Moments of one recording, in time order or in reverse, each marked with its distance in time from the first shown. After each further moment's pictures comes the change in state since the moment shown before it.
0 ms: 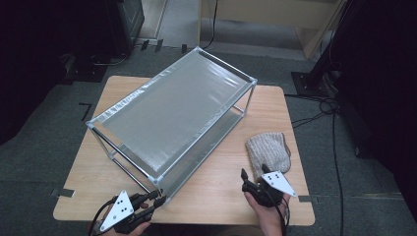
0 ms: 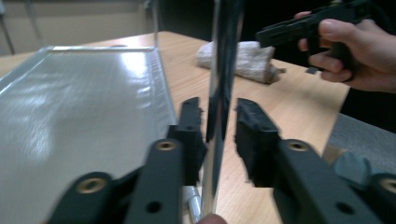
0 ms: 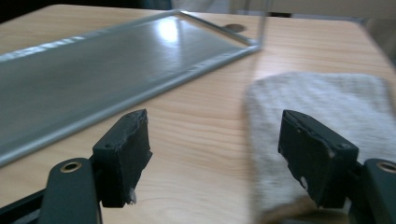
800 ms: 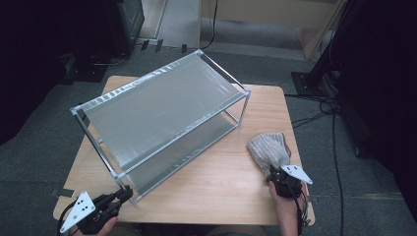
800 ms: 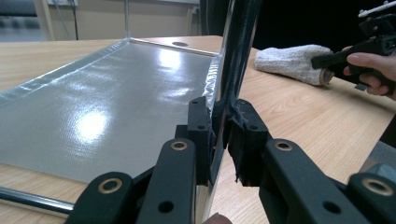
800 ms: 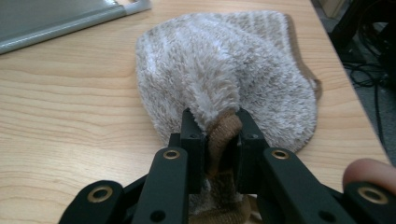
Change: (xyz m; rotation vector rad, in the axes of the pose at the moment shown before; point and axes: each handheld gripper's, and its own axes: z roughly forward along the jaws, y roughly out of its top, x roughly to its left) left arm 0.042 -0.020 -0.059 -0.029 0.191 -0.128; right arm -0.078 -0.013 0.020 0.169 -0.191 0.052
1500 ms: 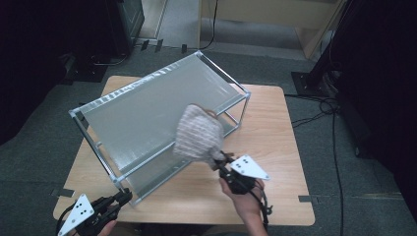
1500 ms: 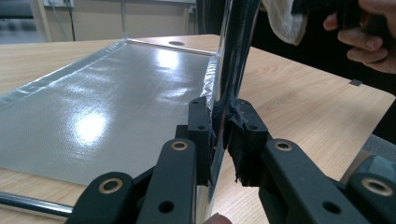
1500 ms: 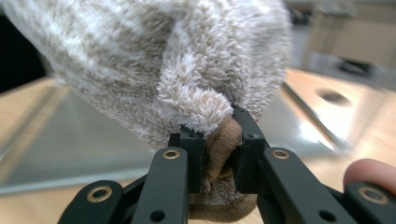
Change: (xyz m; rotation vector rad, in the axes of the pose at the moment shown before) left arm -0.003 -0.001 -0.006 0.005 -0.013 0.013; right arm 0.136 0.059 -0.038 -0.255 0.440 -0.199
